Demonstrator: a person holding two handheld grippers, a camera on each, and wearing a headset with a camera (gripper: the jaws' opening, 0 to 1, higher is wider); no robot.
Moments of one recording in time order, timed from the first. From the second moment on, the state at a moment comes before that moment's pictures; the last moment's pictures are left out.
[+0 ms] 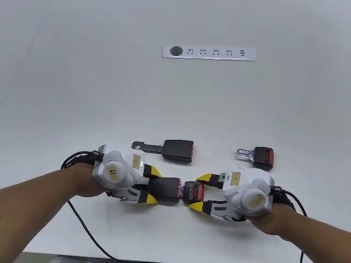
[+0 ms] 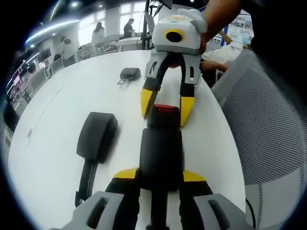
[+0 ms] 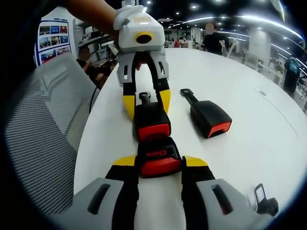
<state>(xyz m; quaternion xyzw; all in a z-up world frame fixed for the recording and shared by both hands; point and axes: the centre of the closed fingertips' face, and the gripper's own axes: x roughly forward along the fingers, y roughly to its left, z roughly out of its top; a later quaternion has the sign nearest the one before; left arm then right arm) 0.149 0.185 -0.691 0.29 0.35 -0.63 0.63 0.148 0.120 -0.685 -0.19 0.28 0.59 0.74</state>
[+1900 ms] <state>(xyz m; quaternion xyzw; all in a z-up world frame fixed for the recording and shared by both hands) 0.200 0.190 -0.605 0.26 0.33 -0.51 0.75 0.213 -0.012 -0.602 -0.12 0.26 0.45 0.85</state>
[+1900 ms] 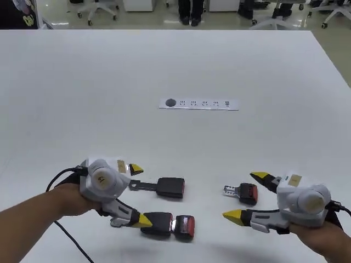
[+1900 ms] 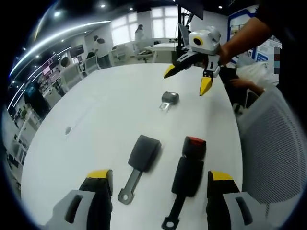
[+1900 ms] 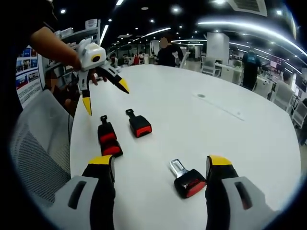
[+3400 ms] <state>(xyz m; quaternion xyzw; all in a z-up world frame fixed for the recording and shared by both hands) 0.247 0.162 -0.690 0.28 0.35 -0.59 0.67 0.244 -0.046 -0.693 -0.17 0.35 0.51 0.77</state>
